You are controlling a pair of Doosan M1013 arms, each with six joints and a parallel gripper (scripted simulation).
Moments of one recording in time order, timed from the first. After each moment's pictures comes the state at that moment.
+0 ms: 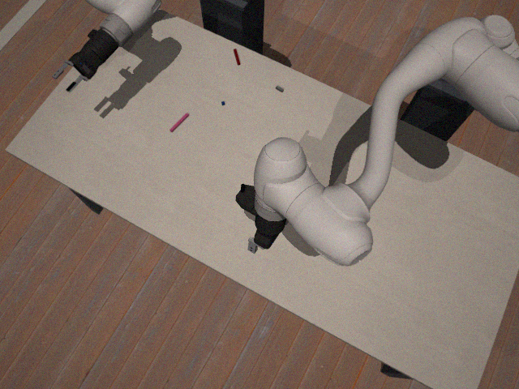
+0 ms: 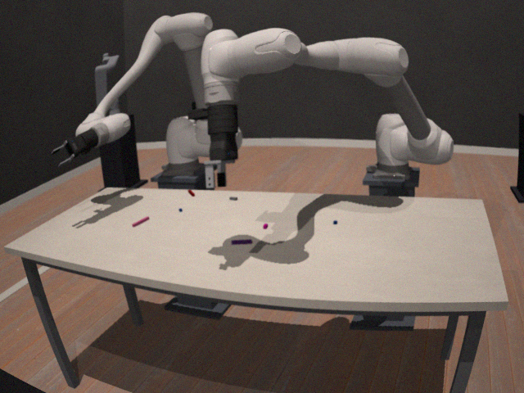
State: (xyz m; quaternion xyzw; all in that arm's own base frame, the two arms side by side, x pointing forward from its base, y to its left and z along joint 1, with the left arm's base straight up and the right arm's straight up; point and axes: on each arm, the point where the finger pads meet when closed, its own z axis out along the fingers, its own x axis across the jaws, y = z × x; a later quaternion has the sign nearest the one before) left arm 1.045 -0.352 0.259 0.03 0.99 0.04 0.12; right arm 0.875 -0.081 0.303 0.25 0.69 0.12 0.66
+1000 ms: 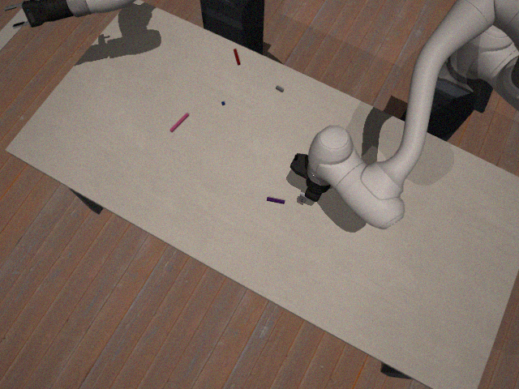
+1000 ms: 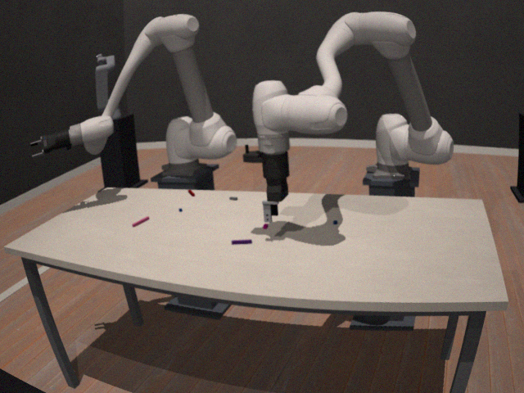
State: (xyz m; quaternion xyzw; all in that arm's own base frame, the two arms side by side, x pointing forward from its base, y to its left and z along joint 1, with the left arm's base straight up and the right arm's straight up) left arm 0.789 -0.311 0.085 0.00 1.00 0.00 0.00; right arm 0.755 -0.367 0.317 0.45 0.56 -0.10 0.68
